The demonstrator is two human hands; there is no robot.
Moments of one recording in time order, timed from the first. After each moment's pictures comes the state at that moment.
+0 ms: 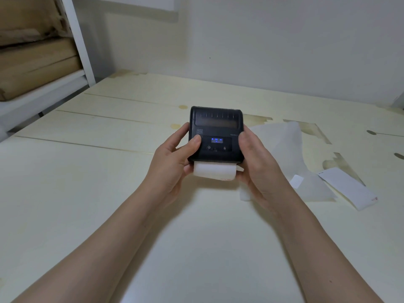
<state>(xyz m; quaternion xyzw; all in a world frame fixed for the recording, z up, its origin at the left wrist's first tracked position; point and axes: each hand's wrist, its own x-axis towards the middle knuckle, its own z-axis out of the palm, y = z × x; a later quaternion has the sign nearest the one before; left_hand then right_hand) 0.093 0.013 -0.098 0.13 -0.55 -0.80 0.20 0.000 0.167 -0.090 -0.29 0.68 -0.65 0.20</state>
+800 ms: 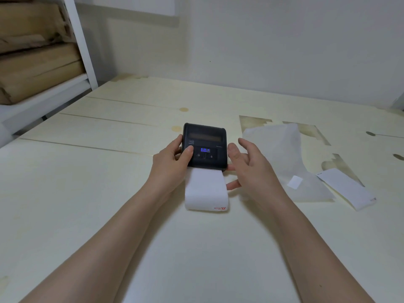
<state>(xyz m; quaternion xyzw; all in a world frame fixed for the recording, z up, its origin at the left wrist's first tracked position) 0.089 0.003 -0.117 0.22 -0.75 -0.58 0.21 0.014 0.167 -0.087 -0.20 0.80 -0.54 0.14</state>
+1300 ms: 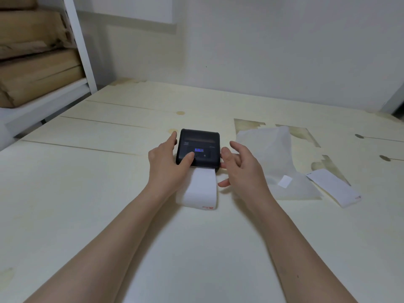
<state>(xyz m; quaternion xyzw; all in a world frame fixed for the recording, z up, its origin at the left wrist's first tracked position) 0.091 0.017 -0.110 0.26 -0.82 -0.45 0.25 0.019 0.169 -0.090 -0.19 0.80 -0.57 0.10</state>
